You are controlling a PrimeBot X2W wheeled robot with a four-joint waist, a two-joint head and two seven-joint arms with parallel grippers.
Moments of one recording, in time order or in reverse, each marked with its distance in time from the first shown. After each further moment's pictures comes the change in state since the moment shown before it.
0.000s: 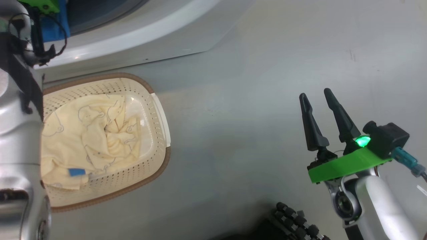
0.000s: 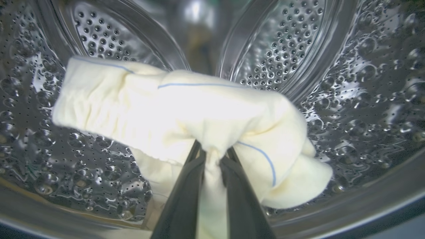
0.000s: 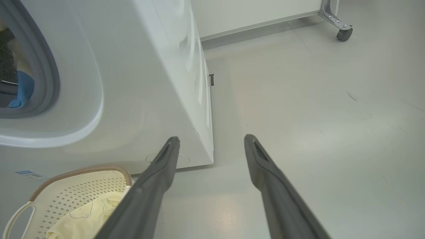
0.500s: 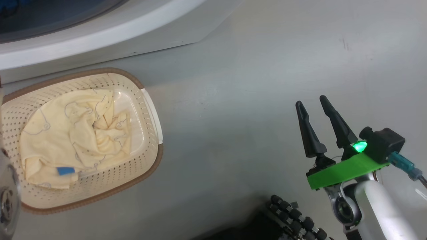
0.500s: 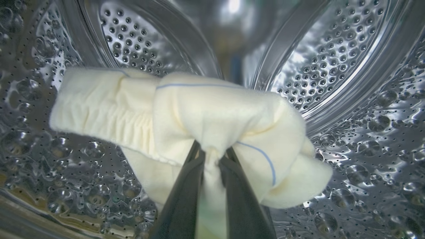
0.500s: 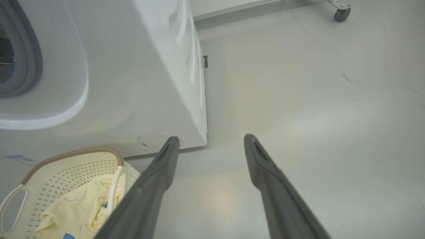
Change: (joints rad) left arm -0.239 0.077 0.026 0.303 -0.007 0.035 -0.106; right arm 0.028 -0.017 0.028 0.004 0.007 0.000 0.000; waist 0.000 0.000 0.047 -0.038
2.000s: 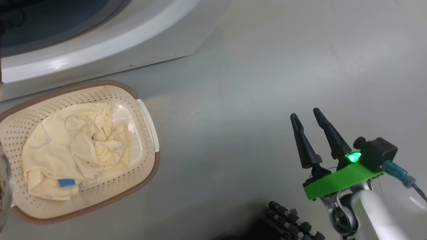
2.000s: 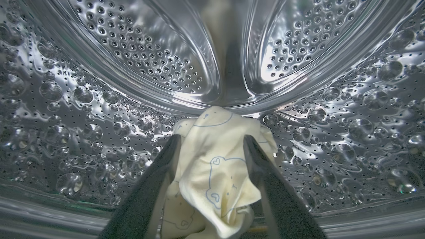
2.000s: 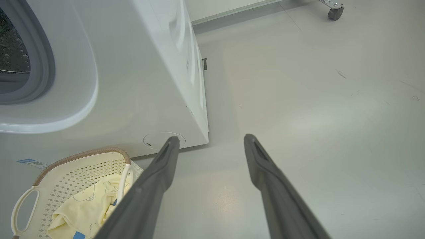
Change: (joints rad) left arm -0.131 -0.004 -0.110 0.288 0.034 0.035 0.149; right arm 0.038 0.004 0.021 0.016 0.021 0.000 0.000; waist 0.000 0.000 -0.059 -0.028
